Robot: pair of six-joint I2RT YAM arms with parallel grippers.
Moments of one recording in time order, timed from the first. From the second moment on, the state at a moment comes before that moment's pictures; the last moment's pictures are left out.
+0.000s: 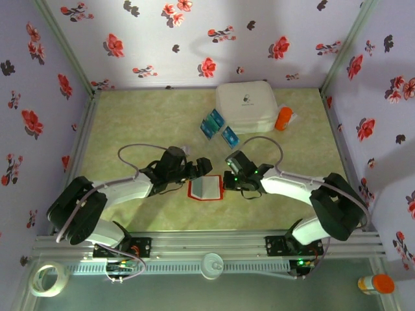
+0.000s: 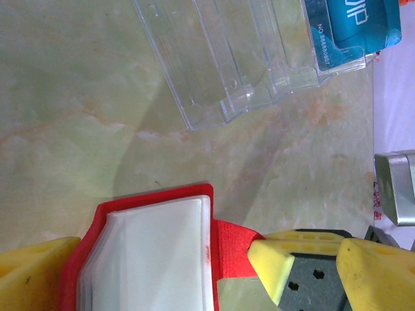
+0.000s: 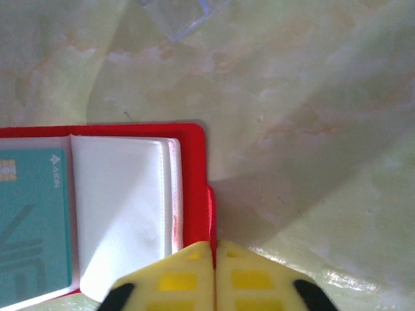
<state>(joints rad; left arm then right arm) -0.76 1.44 0.64 0.14 0.20 -0.99 0.77 1.45 0.71 -0.30 -0.08 0.78</state>
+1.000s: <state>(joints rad) -0.87 1.59 0.75 0.22 0.18 -1.08 0.65 1.26 0.61 -0.25 -0.16 0.78</state>
